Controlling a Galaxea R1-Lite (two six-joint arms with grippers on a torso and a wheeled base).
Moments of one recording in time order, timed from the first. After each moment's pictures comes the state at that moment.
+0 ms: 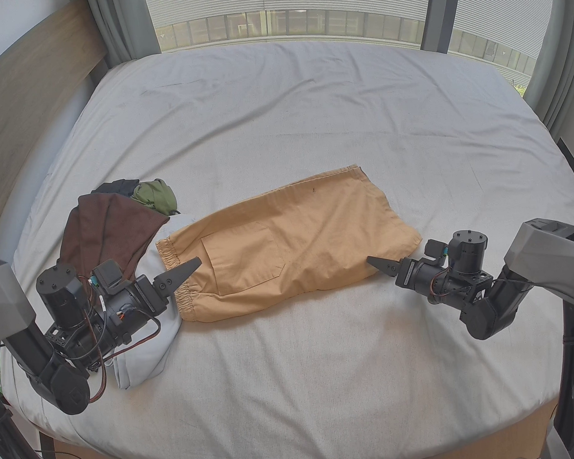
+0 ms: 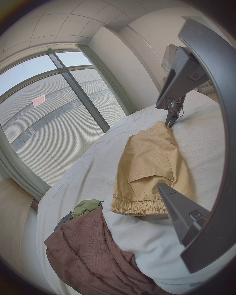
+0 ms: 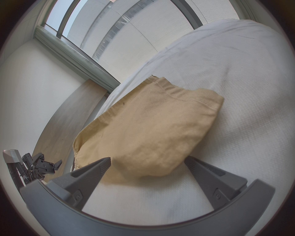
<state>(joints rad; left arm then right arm) -0.20 1.93 -0.35 -1.55 -0.41 -0.66 0.24 2.31 -0.90 -1.18 0.36 0.49</state>
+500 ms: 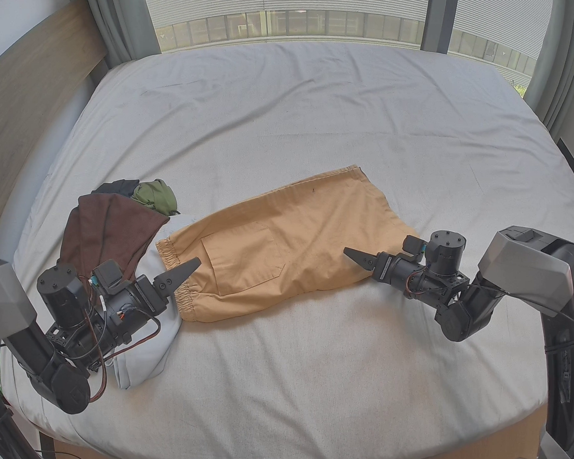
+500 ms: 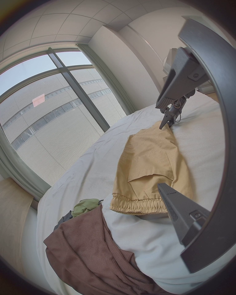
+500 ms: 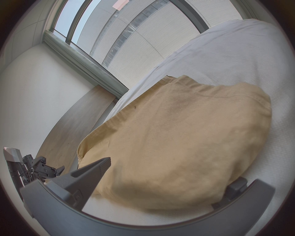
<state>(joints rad) -0.20 1.94 -0.35 -1.55 -0.41 -0.66 0.31 2.43 -1.06 -1.25 0.34 0.54</state>
